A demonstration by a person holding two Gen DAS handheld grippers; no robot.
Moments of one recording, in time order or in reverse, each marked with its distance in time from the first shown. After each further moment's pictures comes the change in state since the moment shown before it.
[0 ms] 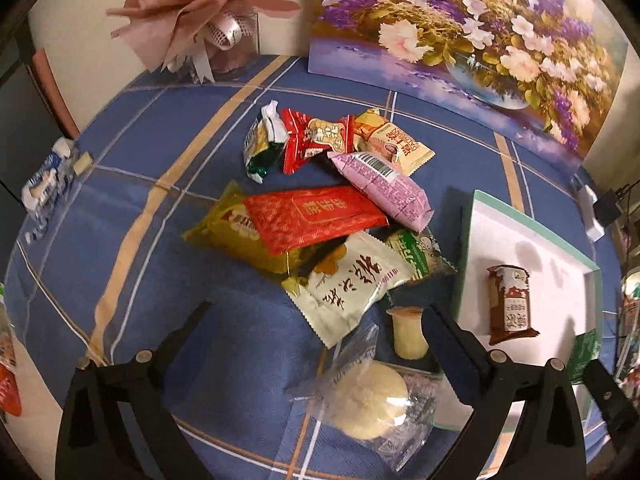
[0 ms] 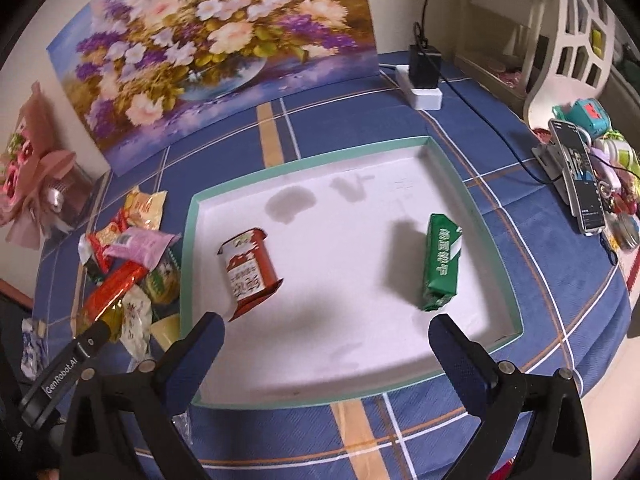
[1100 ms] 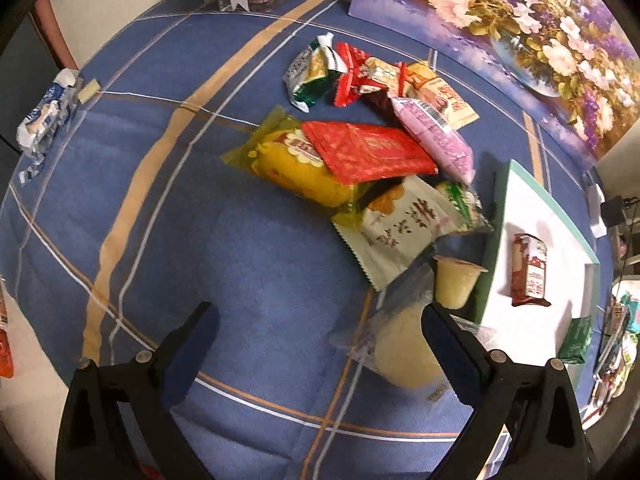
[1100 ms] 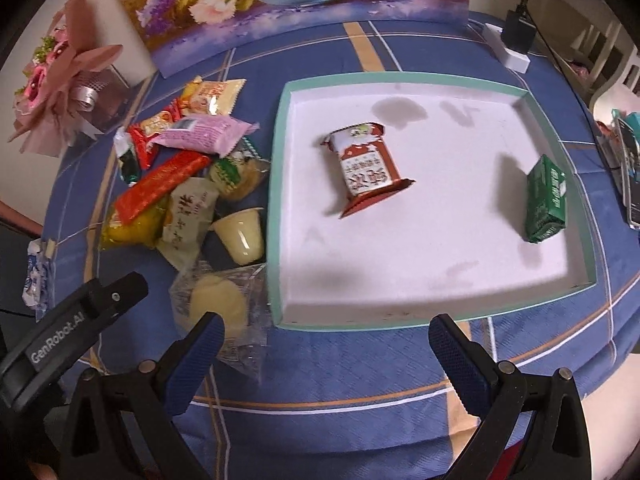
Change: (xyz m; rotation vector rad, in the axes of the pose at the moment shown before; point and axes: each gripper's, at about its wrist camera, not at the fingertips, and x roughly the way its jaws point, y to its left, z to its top) left arm 0.010 0.045 -0.015 -0.094 0.206 -0.041; right arm 0.023 0.080 -0.048 -0.135 0.217 0.042
